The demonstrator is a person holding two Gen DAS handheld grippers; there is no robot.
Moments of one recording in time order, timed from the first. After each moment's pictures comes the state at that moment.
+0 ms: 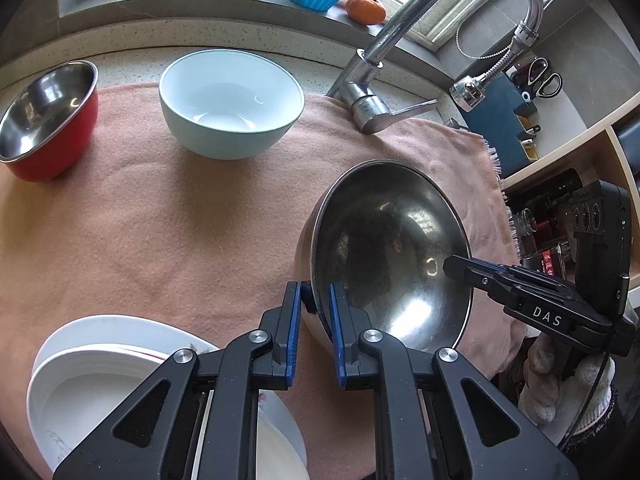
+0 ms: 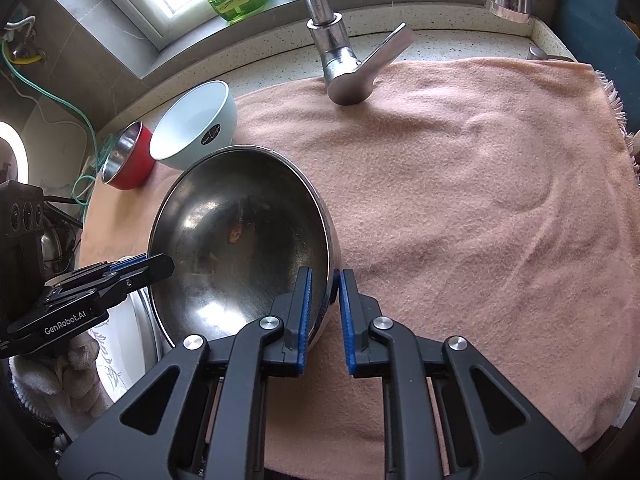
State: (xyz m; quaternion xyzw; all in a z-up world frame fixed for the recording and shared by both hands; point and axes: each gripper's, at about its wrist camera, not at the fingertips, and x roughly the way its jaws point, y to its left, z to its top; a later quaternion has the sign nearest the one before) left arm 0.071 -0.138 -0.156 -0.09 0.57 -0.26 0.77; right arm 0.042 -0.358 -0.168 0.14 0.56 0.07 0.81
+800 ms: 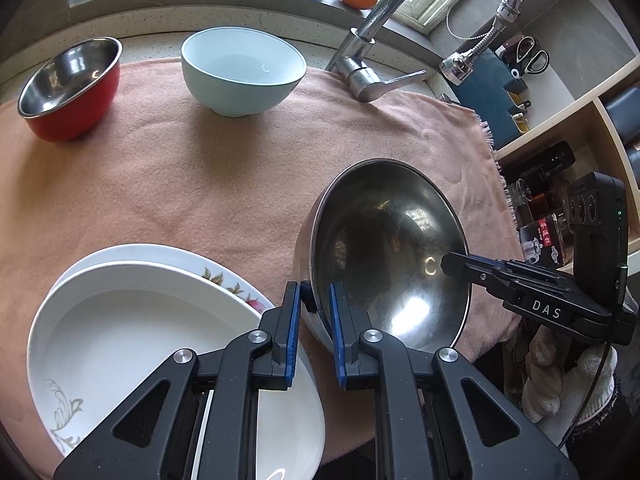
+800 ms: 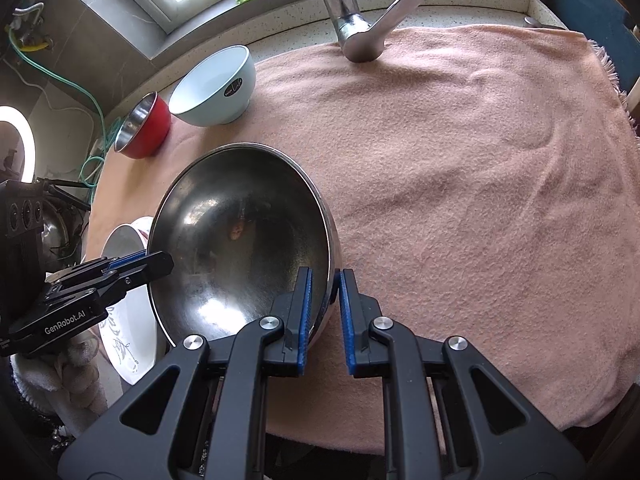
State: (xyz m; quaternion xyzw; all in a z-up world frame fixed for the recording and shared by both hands) left arm 0.036 -0.122 -0.157 -0.07 0.58 -0.27 0.76; right arm 0.005 -0.343 -0.173 0.15 0.58 0.07 0.80
